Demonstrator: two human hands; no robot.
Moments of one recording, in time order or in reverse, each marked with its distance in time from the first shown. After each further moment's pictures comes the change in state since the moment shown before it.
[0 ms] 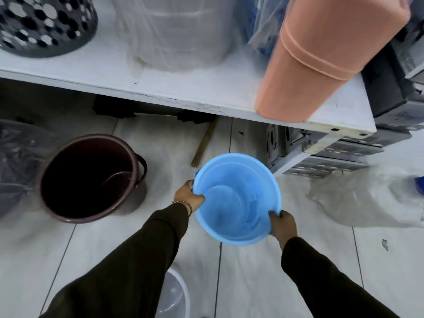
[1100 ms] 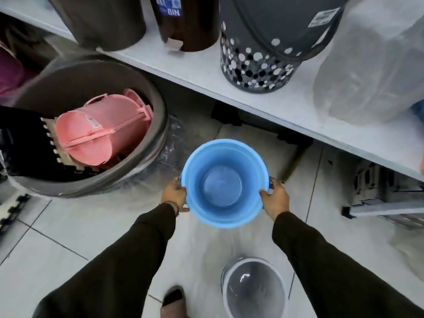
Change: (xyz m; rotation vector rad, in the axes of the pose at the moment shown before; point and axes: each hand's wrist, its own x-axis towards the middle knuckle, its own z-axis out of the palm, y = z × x) left_hand -0.069 -0.172 -0.371 -0.585 0.251 -0.257; right_hand -0.268 -0.168 0.276 -0.221 -0.298 -0.446
